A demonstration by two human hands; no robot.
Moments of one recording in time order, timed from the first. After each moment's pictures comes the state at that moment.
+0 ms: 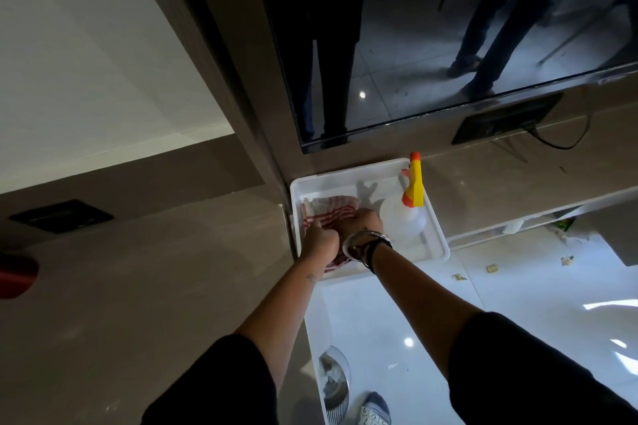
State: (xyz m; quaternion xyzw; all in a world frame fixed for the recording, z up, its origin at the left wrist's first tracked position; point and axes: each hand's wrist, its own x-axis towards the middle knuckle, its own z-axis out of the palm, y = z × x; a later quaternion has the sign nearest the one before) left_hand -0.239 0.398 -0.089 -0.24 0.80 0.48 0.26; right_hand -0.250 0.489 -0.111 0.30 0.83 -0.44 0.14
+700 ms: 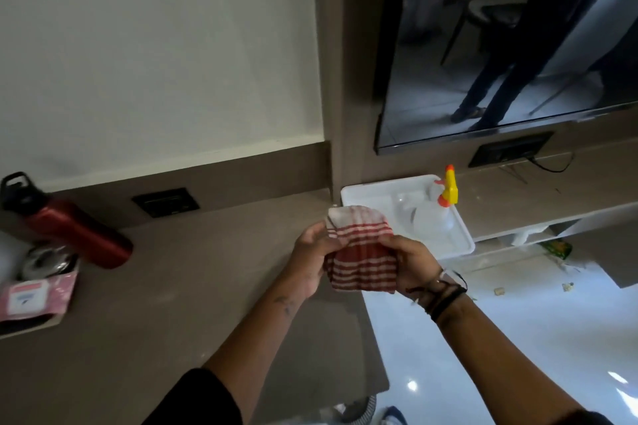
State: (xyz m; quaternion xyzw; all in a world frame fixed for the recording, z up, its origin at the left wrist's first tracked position) left_hand -0.141 0.244 0.024 -0.13 0.57 0.78 0.23; right_hand -0.112 0.436 0.009 0.14 0.43 -0.85 0.26
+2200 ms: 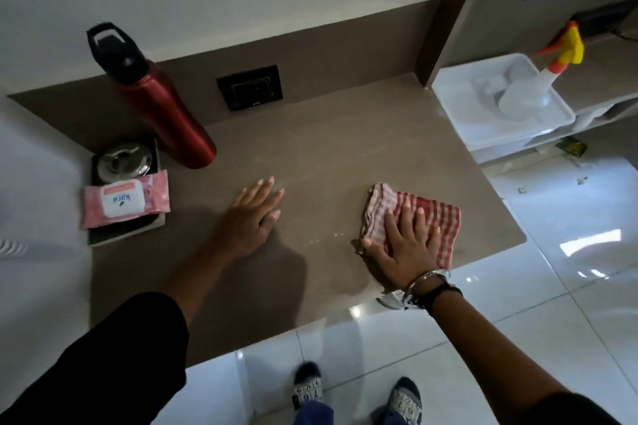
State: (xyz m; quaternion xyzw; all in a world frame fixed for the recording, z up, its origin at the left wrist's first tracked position) left_hand -0.092 -0.173 -0.121 0.26 0.96 0.09 0.10; right_hand 0.040 0.130 -0.115 0.14 0.97 -0.13 0.14
